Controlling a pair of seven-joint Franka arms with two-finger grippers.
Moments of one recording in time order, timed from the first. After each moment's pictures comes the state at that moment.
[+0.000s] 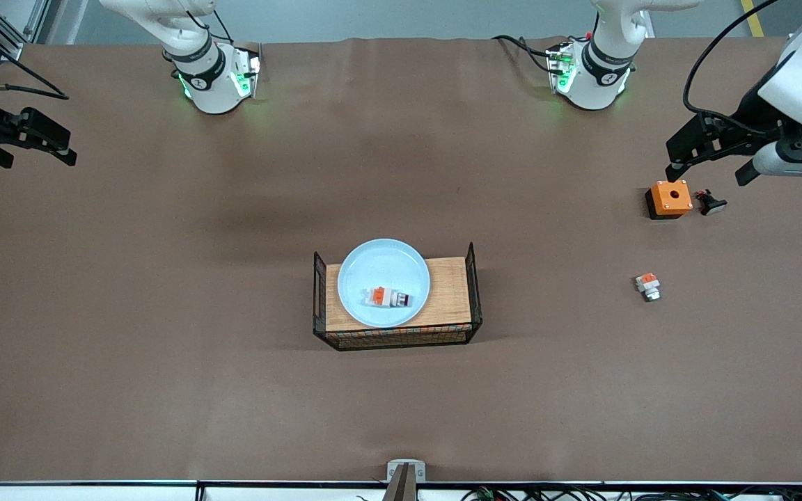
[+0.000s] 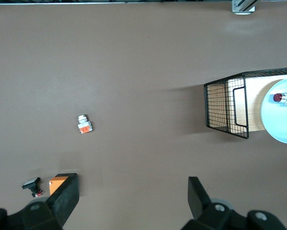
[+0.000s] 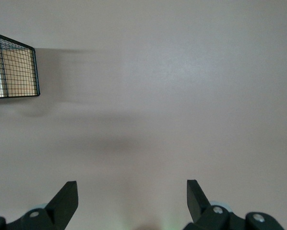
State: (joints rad) left arm -0.05 0.10 -0.19 -1.29 -0.01 1.49 -0.20; right arm -0.06 -0.07 0.07 -1.56 0.02 1.46 -0.01
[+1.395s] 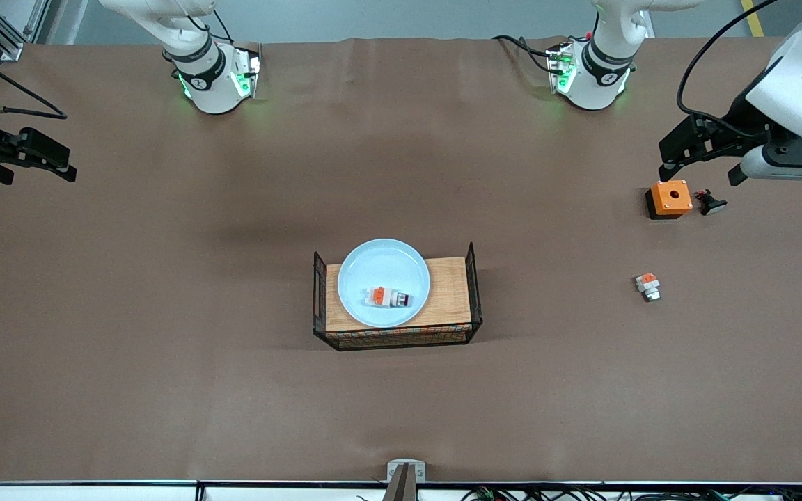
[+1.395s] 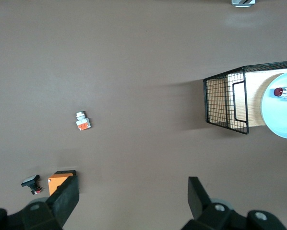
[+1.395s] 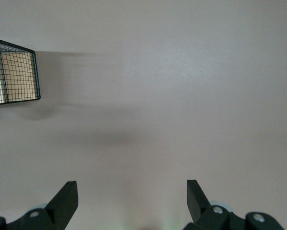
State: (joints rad) left arm -0.05 0.10 -0.20 -1.29 -0.01 1.48 -0.20; right arm -0.06 0.02 0.07 -1.48 0.02 1.46 -0.01
